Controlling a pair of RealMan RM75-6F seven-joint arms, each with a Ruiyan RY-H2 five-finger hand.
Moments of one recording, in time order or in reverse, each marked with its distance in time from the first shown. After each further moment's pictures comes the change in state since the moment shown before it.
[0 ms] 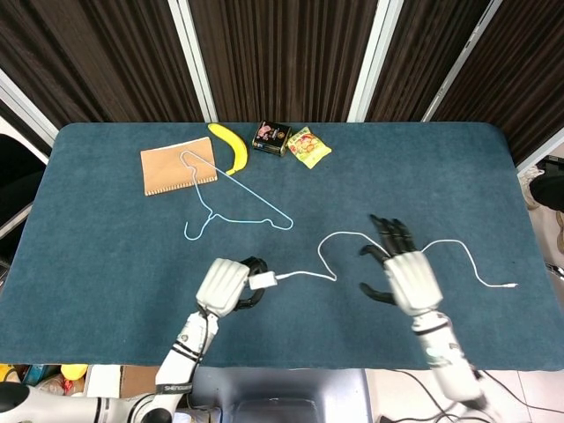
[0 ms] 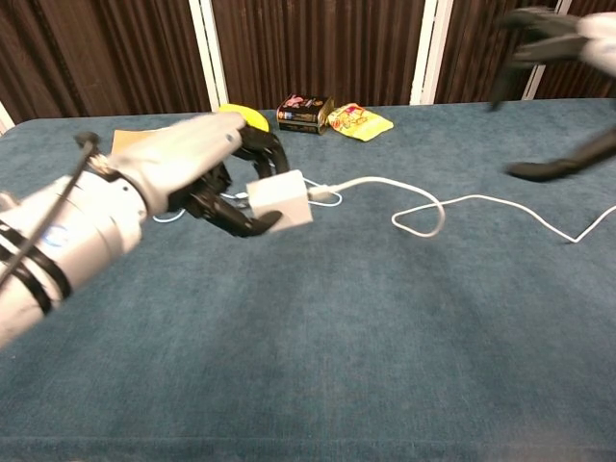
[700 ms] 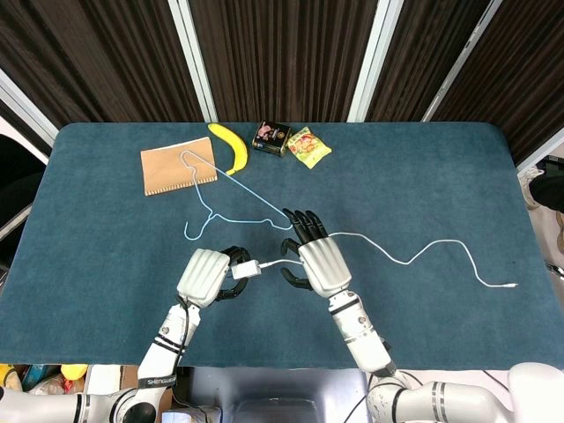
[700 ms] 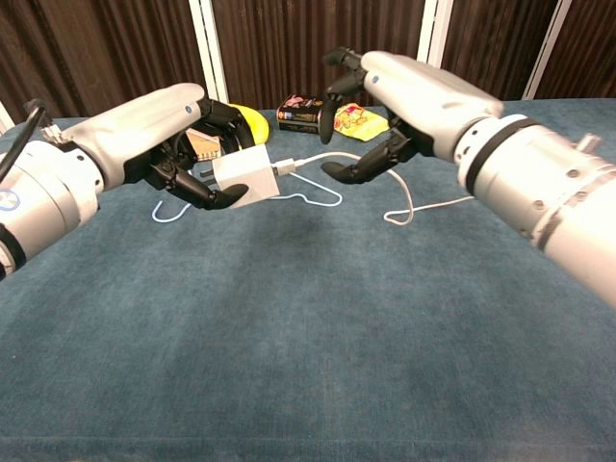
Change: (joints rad) left arm 0.008 0.092 -0.012 -0.029 -0.001 -0.001 -0.063; right arm 0.258 -0.353 0.120 0.145 0.212 -0.122 -0.155
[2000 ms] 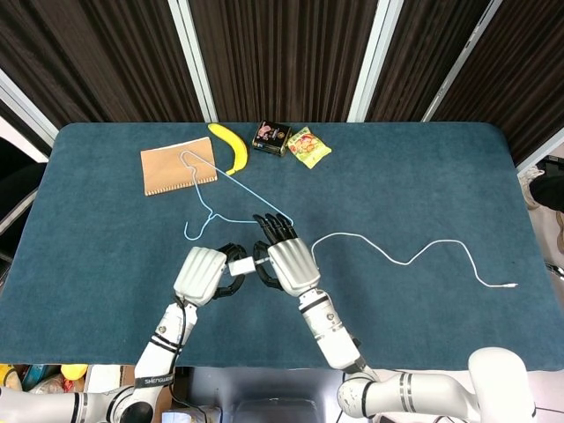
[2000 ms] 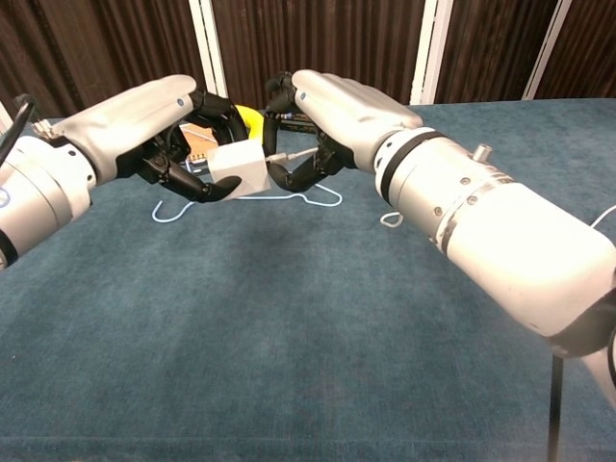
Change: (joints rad) left arm -0.006 0.017 0.017 0.010 0.037 0.012 -0.029; right arm 0.142 -0.121 0.021 0.072 0.124 -0.003 -0.045
